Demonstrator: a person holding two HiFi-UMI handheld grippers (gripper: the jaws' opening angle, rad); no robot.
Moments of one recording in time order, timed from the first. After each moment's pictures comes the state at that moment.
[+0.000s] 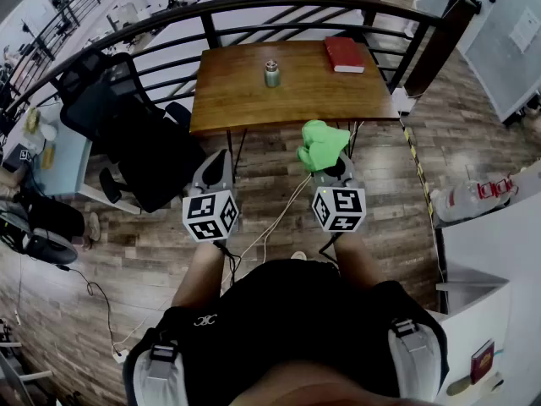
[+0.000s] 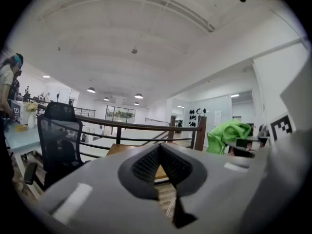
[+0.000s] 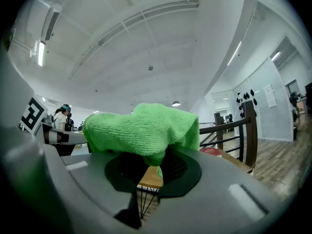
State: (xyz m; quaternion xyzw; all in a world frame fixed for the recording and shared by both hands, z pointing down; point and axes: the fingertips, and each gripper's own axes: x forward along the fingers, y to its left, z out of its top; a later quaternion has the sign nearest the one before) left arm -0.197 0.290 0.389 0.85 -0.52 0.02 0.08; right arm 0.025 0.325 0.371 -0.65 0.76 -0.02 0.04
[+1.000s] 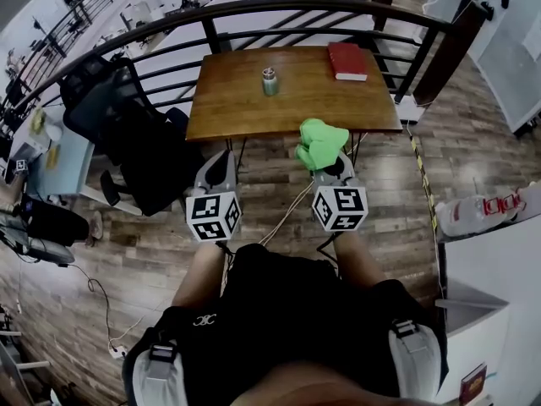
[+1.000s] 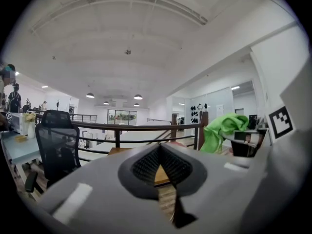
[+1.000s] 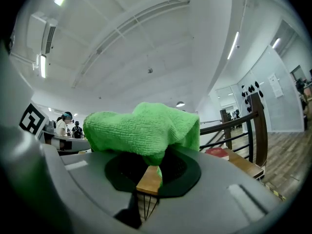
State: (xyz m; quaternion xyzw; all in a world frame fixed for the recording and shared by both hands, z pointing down) left arm -0.131 0.261 0.392 0.84 -0.53 0.05 0.05; right arm 0.080 0.284 0.373 -0.62 0.78 -0.03 0.07
